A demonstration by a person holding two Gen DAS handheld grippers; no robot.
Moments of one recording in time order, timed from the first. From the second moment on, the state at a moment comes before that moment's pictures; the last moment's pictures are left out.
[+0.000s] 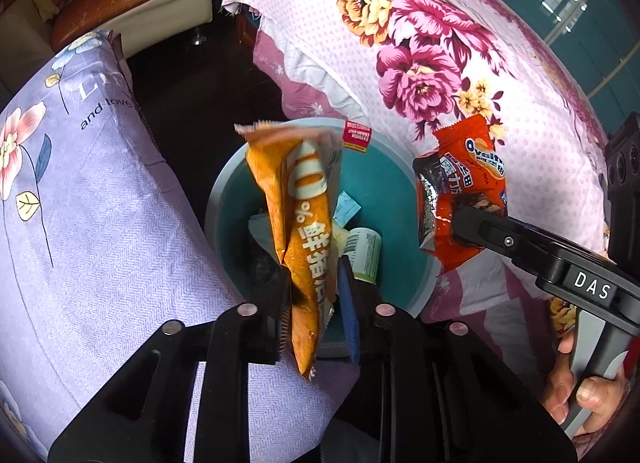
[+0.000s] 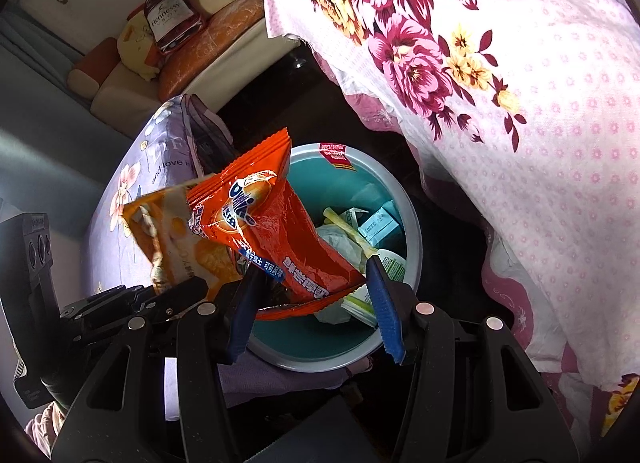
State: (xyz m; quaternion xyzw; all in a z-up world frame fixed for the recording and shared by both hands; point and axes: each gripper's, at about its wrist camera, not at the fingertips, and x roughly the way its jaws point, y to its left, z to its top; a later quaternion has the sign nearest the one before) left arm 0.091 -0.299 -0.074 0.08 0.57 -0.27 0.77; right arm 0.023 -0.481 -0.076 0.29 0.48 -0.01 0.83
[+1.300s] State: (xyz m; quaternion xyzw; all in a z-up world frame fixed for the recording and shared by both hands) left arm 0.103 -0.207 -0.081 0.04 0.55 -0.19 0.81; right arm 0.064 -0.424 -0.086 0.22 0.54 -0.03 0.81
